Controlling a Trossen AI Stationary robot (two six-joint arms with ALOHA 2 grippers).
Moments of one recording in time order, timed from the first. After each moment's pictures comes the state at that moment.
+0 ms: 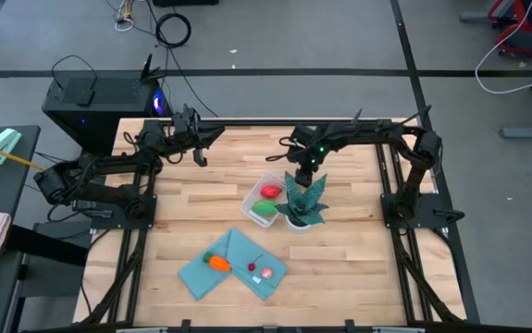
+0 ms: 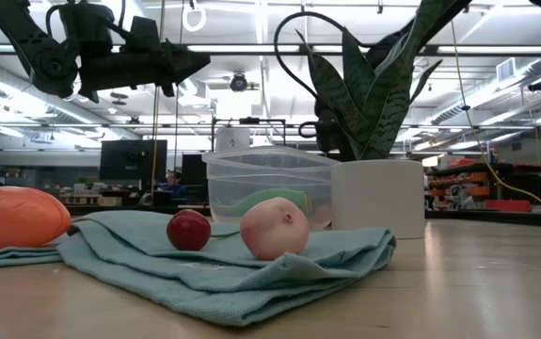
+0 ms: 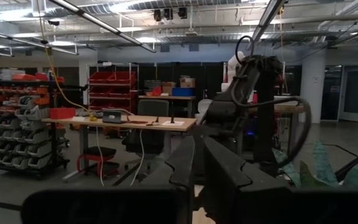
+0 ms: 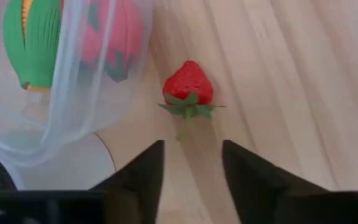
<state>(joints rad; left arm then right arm) 0.71 1.23 0.37 1.20 0.45 -0.16 -0.47 1.78 1.14 -0.66 -0.40 -0.02</state>
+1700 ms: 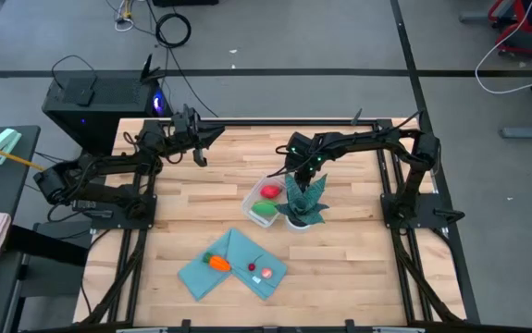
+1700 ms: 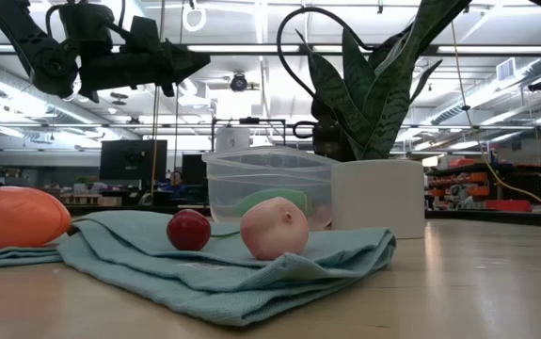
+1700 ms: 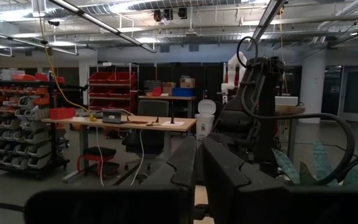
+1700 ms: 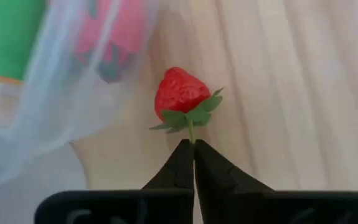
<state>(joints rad) 0.71 1.23 0.37 1.20 0.45 -0.16 -0.41 1.79 1.07 -0.53 -0.28 -0.09</state>
